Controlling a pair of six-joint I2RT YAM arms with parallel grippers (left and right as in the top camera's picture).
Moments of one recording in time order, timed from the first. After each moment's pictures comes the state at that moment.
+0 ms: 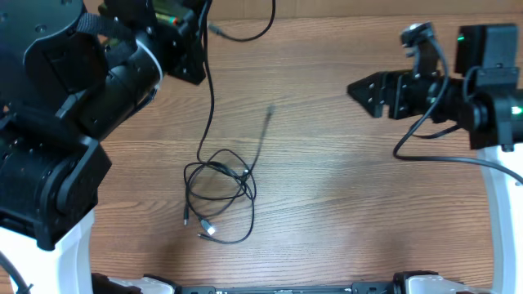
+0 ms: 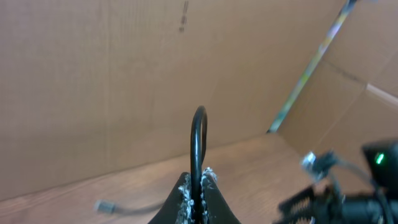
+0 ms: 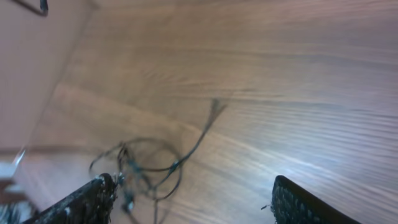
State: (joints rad) left arm -0.35 1.53 2.44 -1.06 0.19 -0.24; right arm 0.06 1.42 1.69 -1.16 -0.59 0.01
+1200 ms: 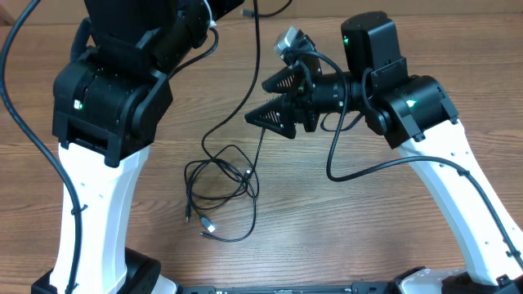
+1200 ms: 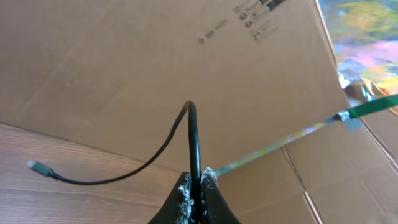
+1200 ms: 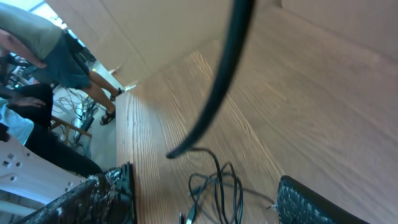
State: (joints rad) left arm -0.41 1.70 2.44 -0.87 0.05 -0.88; right arm 0.44 1.55 1.69 -0.77 -0.89 -0.11
